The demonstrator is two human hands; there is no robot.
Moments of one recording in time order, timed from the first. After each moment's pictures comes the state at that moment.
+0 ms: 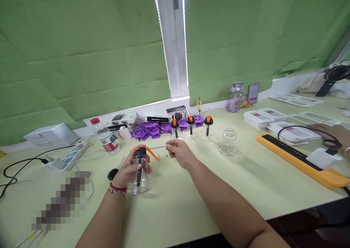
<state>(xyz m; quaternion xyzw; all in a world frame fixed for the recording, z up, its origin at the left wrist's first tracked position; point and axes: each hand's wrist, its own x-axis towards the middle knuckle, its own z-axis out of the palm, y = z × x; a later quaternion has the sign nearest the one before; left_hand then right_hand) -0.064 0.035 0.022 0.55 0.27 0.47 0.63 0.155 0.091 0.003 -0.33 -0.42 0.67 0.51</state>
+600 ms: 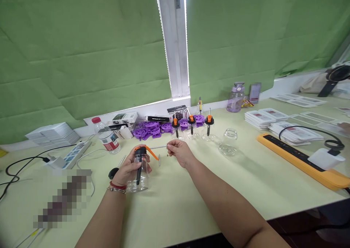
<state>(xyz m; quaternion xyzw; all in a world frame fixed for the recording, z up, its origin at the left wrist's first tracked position) -0.071 0.038 0.018 0.54 0.29 0.46 0.64 0.150 0.098 -0.008 -0.33 -0.43 0.65 0.54</state>
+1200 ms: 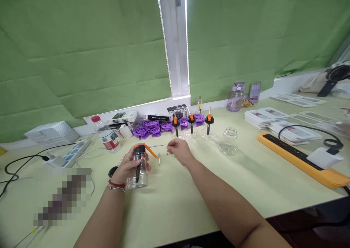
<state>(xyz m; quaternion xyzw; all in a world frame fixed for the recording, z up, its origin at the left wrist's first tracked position) -0.074 0.041 0.017 0.52 0.28 0.47 0.66 0.151 0.103 -0.020 -0.48 -0.64 0.41 0.43</state>
